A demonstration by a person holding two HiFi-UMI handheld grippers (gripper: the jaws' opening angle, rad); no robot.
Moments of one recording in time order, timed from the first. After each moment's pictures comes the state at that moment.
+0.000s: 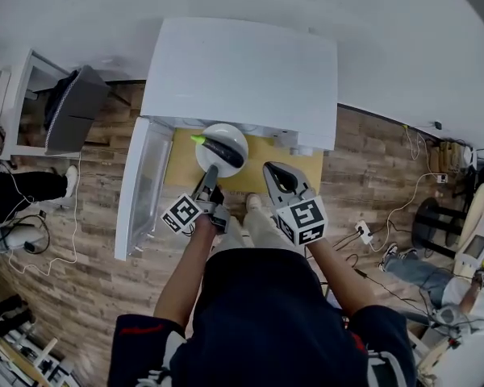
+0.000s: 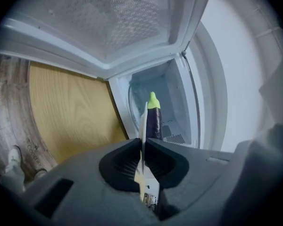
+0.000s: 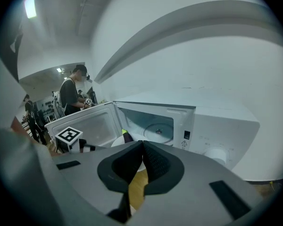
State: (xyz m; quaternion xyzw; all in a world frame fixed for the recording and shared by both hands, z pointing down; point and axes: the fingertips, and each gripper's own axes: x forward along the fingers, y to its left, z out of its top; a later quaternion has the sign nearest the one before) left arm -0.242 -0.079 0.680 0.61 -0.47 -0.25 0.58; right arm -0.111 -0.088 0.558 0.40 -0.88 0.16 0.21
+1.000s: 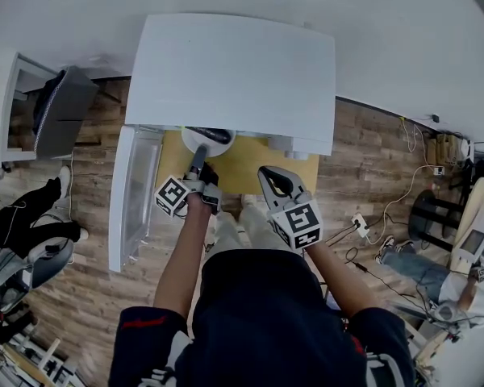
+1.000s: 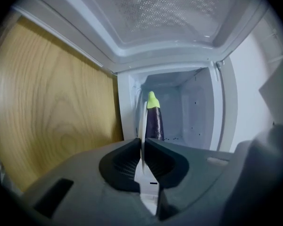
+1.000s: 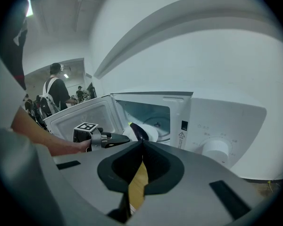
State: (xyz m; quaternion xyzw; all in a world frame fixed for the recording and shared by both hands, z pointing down) left arm -0.253 -0.143 0.712 0.54 -0.46 -0.33 0.62; right arm -0.103 -0.092 0.581 0.39 -0.87 0.17 0.24
